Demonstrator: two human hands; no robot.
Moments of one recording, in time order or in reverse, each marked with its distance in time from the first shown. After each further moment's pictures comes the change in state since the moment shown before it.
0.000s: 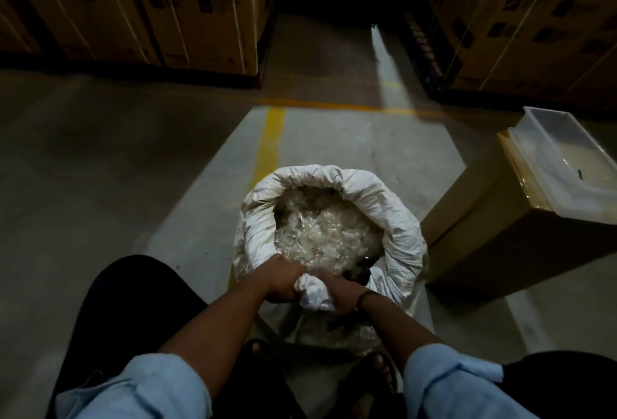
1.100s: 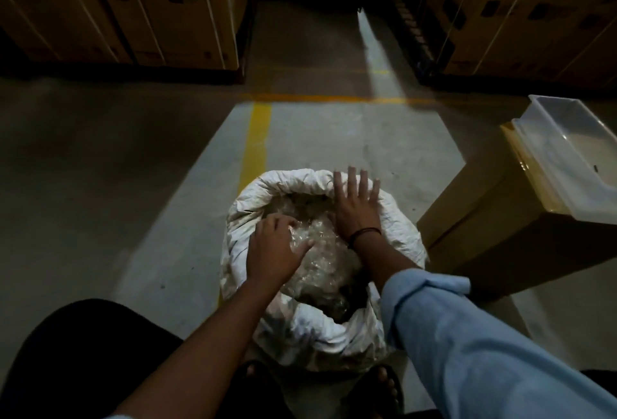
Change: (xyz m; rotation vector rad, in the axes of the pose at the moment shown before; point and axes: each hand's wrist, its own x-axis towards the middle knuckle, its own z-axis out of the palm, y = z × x) left_hand 0.055 -0.011 -0.034 -0.309 0.818 -0.368; right_hand 0.080 0.047 -0.133 -0.314 0.782 0.329
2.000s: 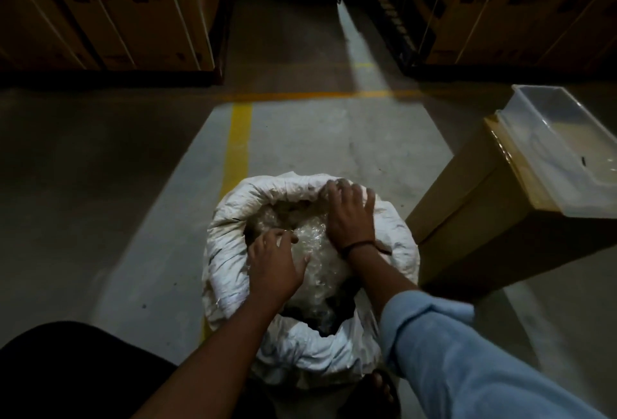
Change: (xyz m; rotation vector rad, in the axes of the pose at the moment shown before) left_hand 0.006 0.021 0.049 0.116 -0.104 -0.022; right_hand -0.003 0.026 0.020 0.117 0.205 0.071
